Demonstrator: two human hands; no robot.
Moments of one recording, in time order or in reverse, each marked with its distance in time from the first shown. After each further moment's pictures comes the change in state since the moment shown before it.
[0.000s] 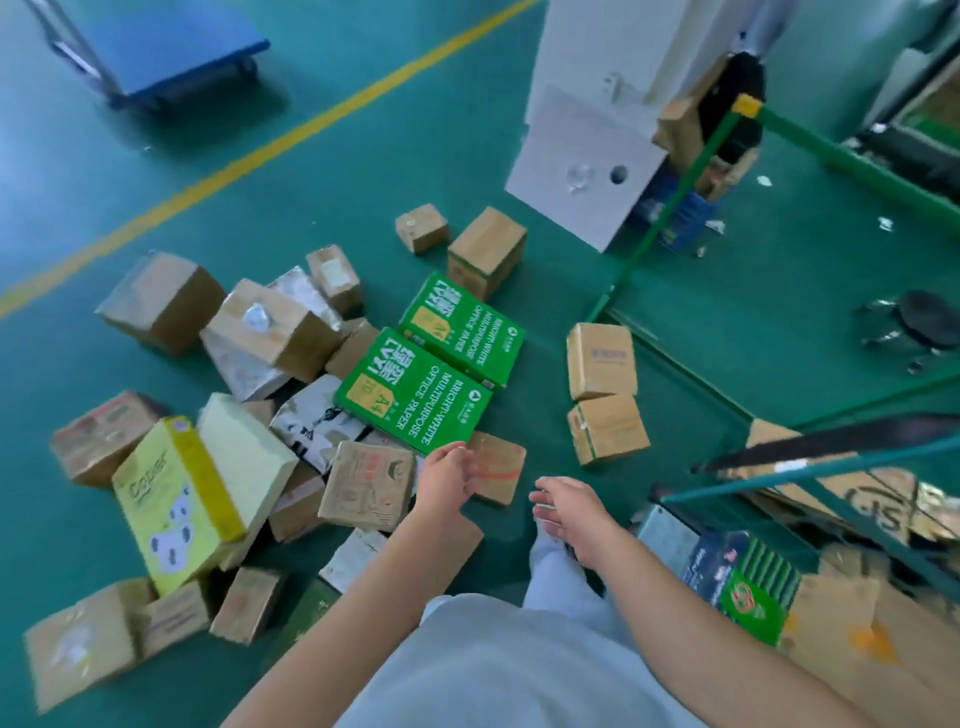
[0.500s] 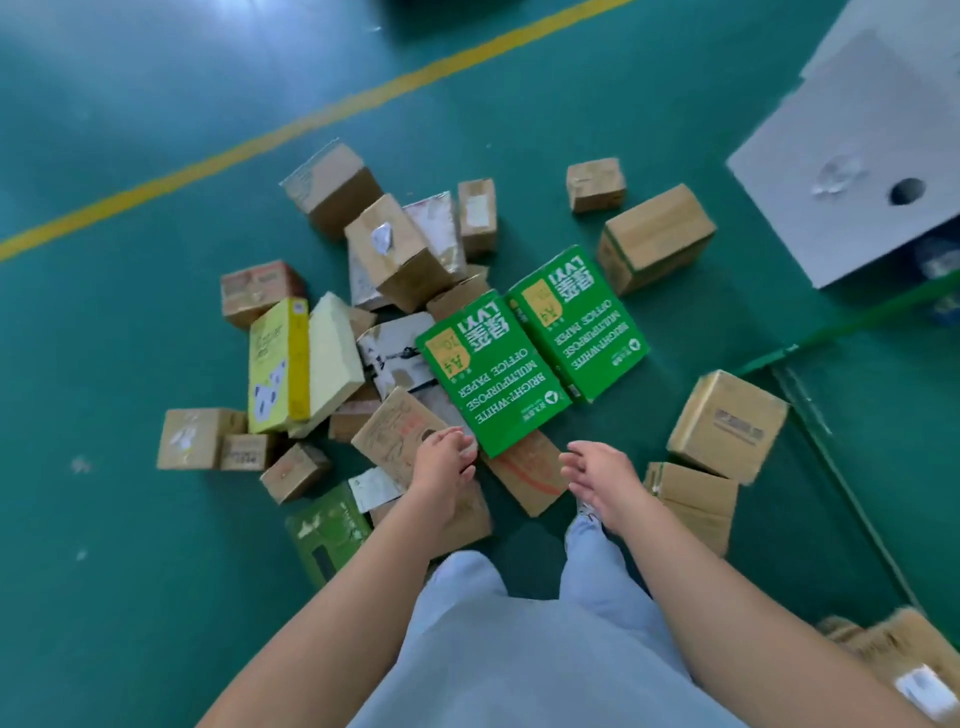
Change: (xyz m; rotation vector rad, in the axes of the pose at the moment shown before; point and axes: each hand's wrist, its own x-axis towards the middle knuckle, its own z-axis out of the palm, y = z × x) left_hand 0.080 0.059 0.116 -0.310 0.464 -0.078; right_hand 0.204 -0.183 -0.049 -0.231 -0.292 0.097
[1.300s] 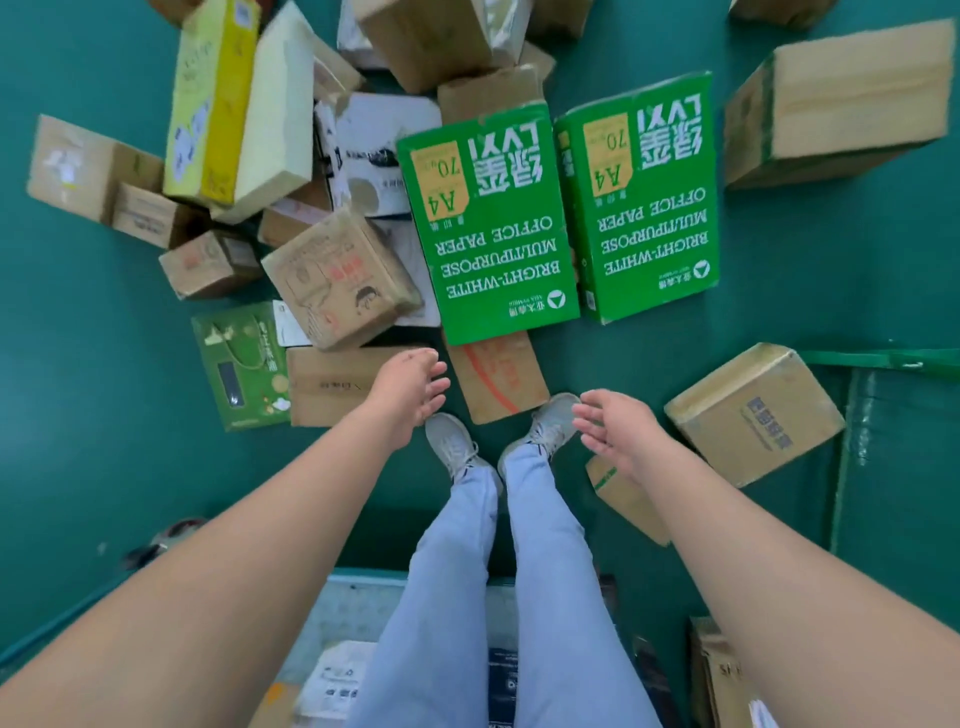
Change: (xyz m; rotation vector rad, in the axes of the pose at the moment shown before) left_hand 0.219 -0.101 0.086 -0.107 0.135 -0.219; right_hand 0.264 -0.021 -0.050 -0.415 -0.044 0.250
